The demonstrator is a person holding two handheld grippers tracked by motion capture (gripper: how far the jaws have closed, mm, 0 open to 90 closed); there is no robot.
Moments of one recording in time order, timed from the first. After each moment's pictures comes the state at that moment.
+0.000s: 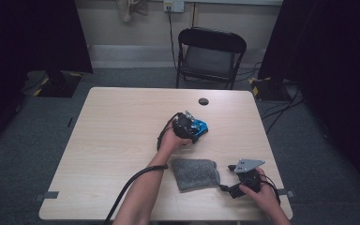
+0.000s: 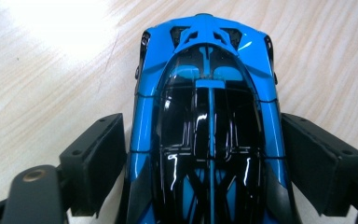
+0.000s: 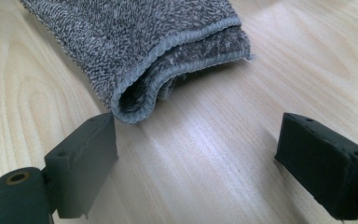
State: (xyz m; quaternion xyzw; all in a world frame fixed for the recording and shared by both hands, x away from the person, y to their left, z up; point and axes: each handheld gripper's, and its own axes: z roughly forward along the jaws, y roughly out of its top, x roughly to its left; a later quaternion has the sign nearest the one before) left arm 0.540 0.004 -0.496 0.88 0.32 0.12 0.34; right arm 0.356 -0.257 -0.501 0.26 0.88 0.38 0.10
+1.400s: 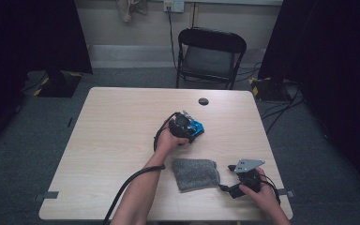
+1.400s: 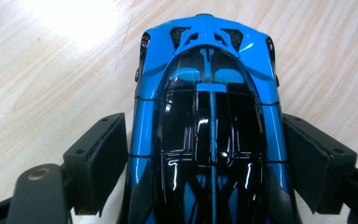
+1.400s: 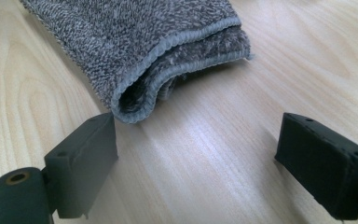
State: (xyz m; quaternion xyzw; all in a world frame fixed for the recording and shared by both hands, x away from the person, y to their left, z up) left arm 0.535 0.014 -0.489 0.89 0.33 0.12 0.31; right arm 0.356 -0.257 -0.501 0.25 0.88 0.38 0.10
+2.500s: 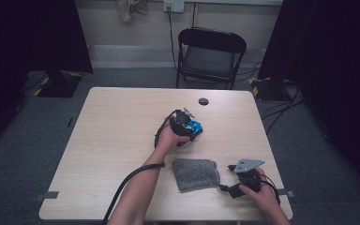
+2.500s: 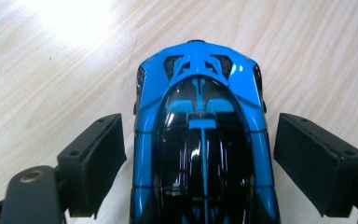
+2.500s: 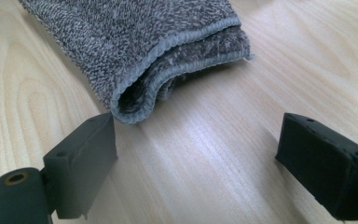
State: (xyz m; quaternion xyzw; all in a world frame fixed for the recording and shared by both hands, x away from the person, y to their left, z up) left arm 0.541 0.010 -0.483 0.88 0.32 0.12 0.32; right arm 0.356 -0.257 -0.502 0.26 0.88 0.38 0.10
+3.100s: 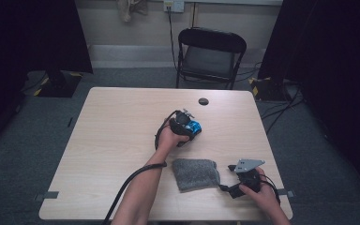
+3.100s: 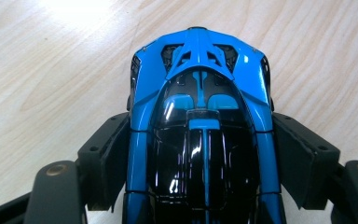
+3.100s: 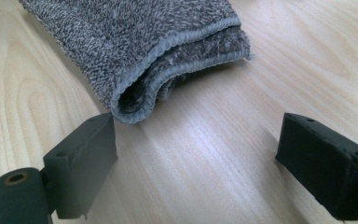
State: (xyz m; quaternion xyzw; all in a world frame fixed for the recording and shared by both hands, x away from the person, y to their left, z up) left arm 0.542 0.011 -0.482 0.88 0.34 0.11 0.30; right arm 0.356 -0.257 -0.502 0.26 0.88 0.38 0.10
